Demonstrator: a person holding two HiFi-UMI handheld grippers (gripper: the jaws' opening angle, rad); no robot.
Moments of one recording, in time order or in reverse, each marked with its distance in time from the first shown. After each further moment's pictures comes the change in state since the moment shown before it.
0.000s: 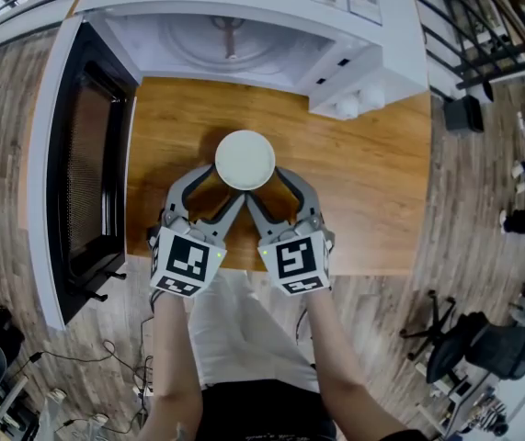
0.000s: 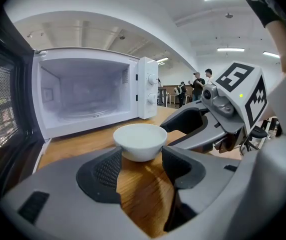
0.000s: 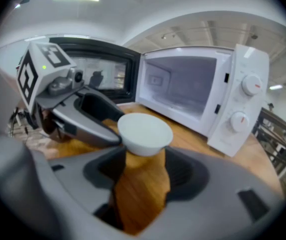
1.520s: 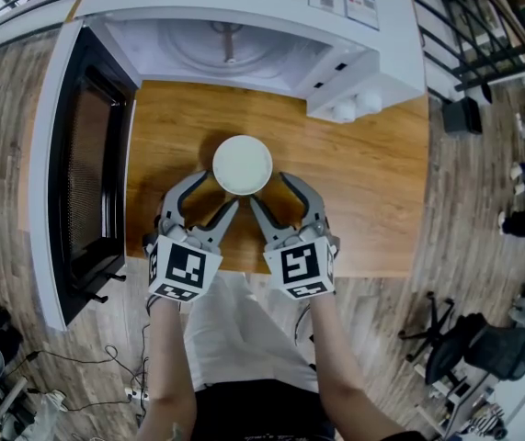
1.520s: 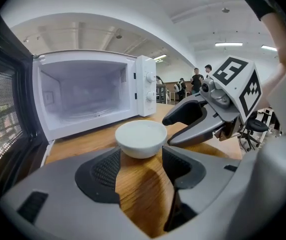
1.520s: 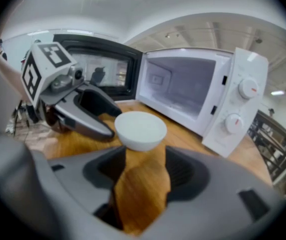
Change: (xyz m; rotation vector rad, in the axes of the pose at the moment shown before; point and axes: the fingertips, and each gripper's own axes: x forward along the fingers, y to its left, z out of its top) left arm -0.007 0.000 -0.010 0.040 0.027 0.018; right arm -0.009 -0.007 -0.007 -0.047 0.027 -0.001
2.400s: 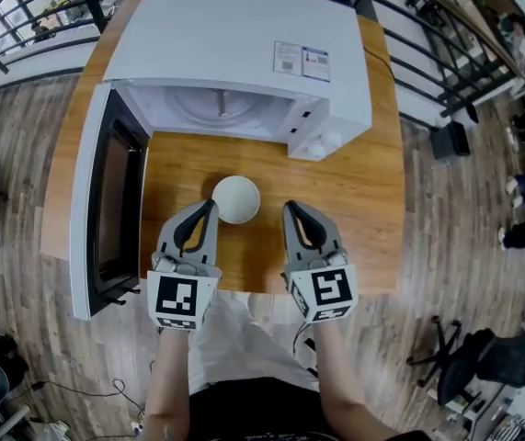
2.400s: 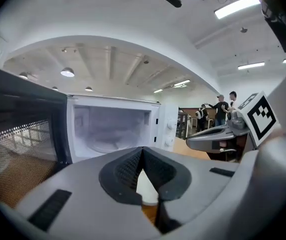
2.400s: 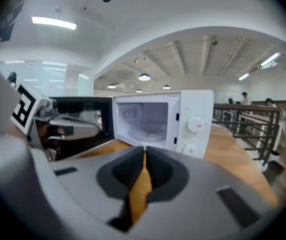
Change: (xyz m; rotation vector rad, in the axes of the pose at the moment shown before) left arm -0.060 0.036 0.112 -0.240 -0.266 0.218; right arm -0.080 -0.064 0.073 0.301 -0.260 -0.163
